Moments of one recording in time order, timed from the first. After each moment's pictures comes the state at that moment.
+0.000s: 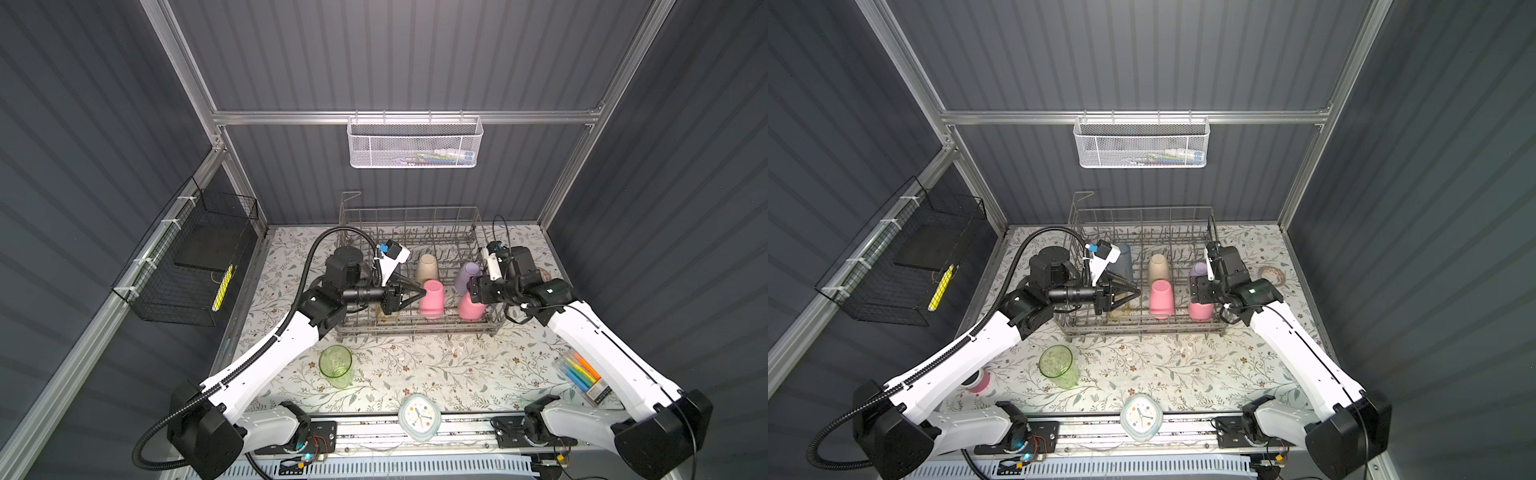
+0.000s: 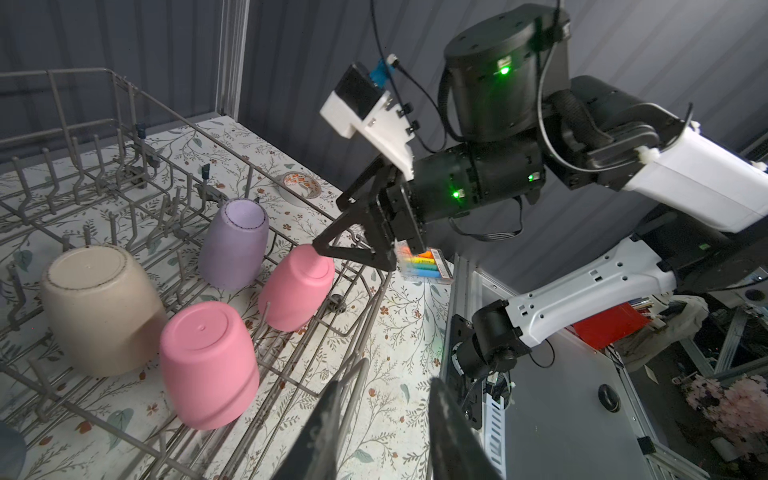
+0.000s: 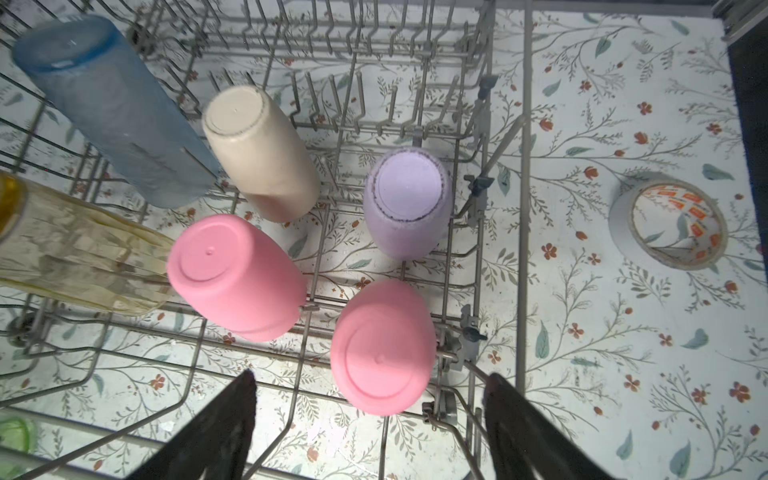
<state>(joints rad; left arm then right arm) -0.66 1.23 1.08 -0.16 0.73 -0.22 0.41 1.17 1.12 -0.75 0.10 0.22</state>
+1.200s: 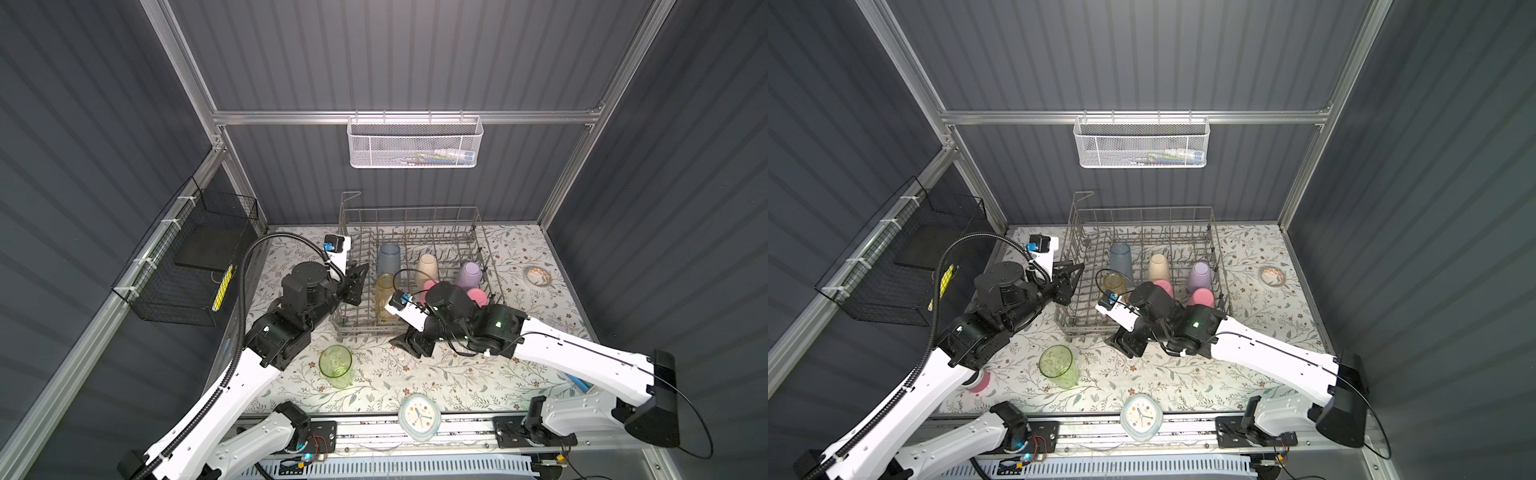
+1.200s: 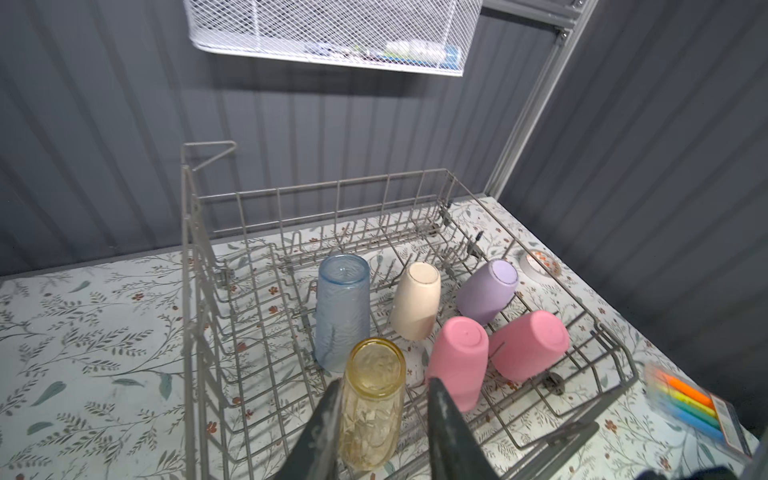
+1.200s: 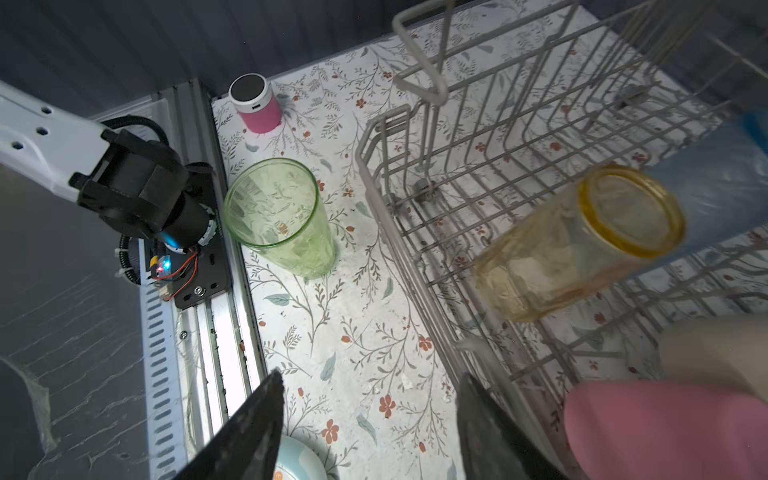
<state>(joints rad) -0.64 0.92 1.07 -0.40 -0.11 -0.19 1.07 1.33 1.18 -0.54 -0.16 -0.05</state>
